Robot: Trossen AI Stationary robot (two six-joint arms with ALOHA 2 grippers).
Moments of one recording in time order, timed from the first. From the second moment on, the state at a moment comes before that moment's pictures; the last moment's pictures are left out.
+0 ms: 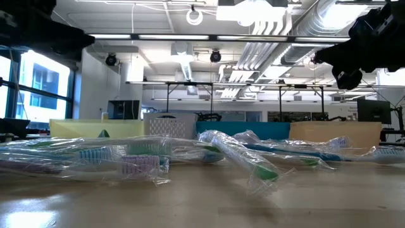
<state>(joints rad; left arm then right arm) -0.11 0.01 0.14 -0.10 -0.07 0.07 -0.05 0.01 0.02 0.03 0.04 0.35</state>
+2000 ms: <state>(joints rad) -0.11 0.01 0.14 -0.13 -0.23 0.08 0.09 0.94 0.76 -0.68 0.51 0.85</state>
